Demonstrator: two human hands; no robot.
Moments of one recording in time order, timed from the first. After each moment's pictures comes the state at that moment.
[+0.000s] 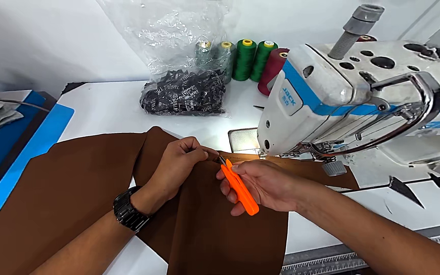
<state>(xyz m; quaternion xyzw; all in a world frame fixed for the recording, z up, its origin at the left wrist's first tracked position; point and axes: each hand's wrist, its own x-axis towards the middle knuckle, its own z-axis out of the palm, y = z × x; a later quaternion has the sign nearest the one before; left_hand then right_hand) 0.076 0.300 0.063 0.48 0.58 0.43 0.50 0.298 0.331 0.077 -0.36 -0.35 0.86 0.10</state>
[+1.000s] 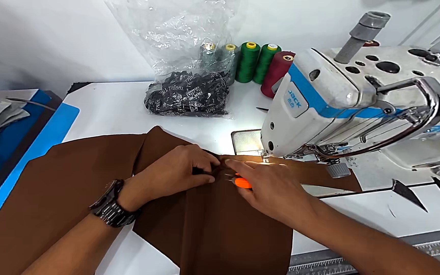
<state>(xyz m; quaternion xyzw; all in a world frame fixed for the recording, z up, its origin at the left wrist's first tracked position) 0.039 0.320 0.061 0.88 0.36 0.21 0.22 0.303 0.313 0.051 -0.39 -0.91 0.03 0.13</state>
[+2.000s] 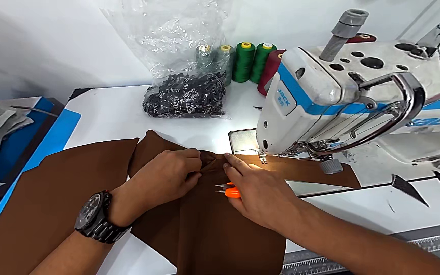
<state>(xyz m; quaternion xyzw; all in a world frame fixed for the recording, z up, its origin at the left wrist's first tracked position) 0.038 0.304 0.068 0.90 0.41 0.14 0.03 0.290 0.299 0.053 -0.40 -0.91 0.03 0.04</state>
